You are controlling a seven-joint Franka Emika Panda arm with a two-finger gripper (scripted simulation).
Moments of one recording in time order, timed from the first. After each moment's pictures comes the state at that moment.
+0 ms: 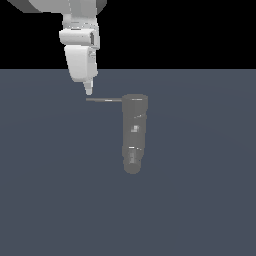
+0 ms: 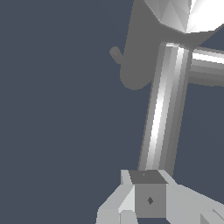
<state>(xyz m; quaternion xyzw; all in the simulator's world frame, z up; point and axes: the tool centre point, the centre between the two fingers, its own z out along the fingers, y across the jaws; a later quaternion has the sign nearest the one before) 0.010 0.120 0.225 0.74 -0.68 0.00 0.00</state>
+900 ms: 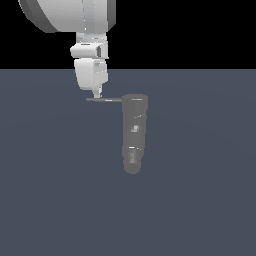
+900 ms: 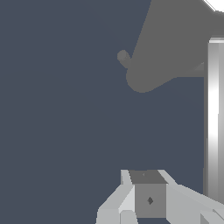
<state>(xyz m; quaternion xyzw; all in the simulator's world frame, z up) 0.043 0.103 0.201 0.68 -0.73 0.00 0.00</state>
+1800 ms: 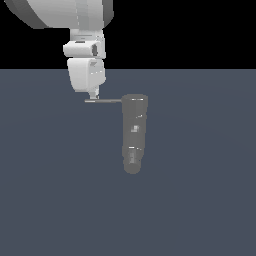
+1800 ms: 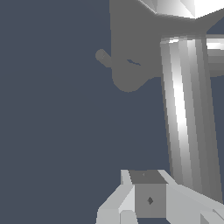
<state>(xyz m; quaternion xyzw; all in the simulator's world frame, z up) 0.010 0.107 0.202 0.68 -0.73 0.00 0.00</state>
